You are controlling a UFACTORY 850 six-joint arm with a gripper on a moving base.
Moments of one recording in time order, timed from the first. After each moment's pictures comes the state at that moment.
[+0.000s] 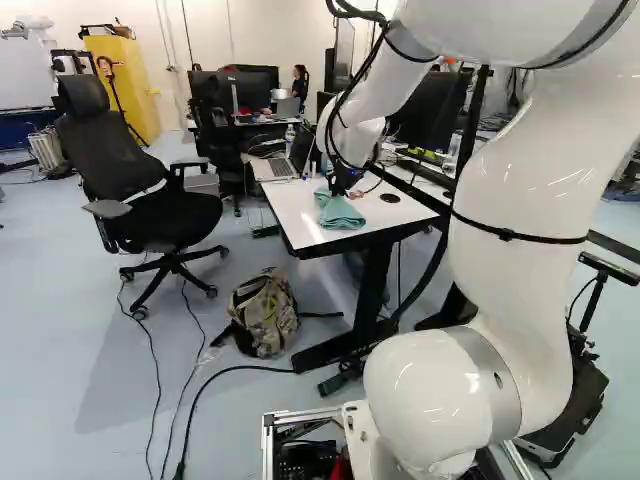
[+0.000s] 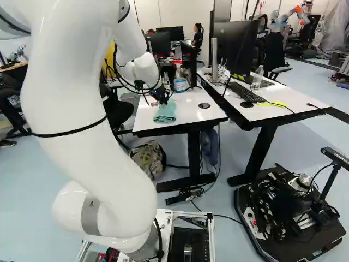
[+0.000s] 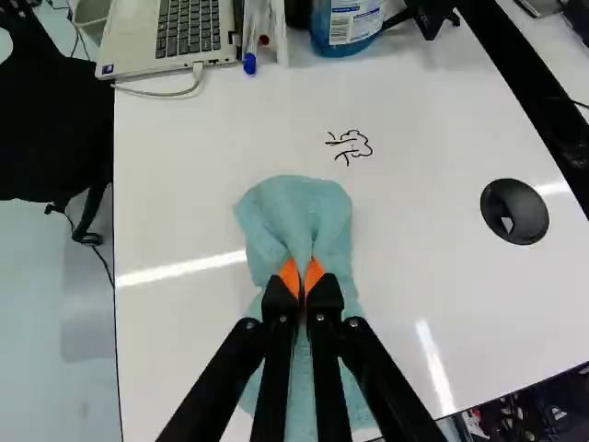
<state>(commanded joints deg) 1.4 -11.2 -54.7 0.8 -6.9 0.0</state>
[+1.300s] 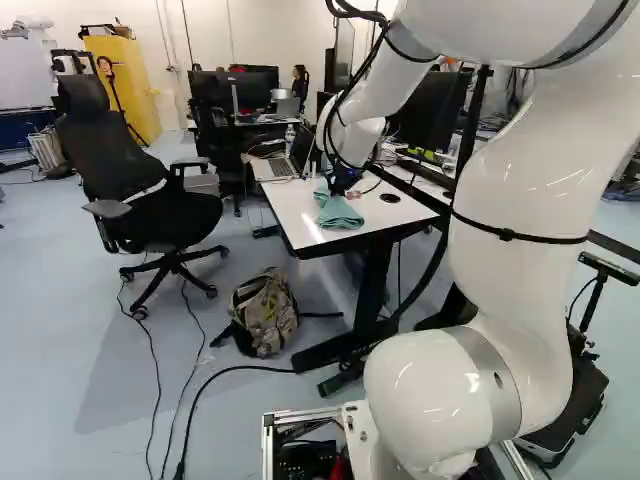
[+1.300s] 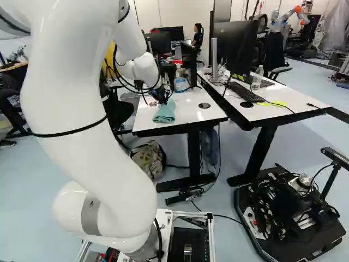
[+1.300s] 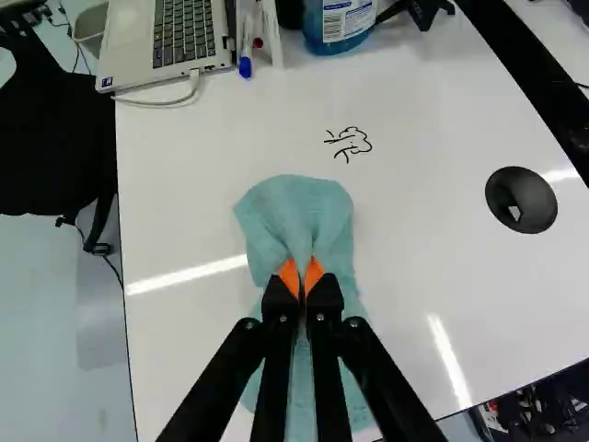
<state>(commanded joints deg) 1.4 -11.0 -54.7 4.2 -6.9 0.0</state>
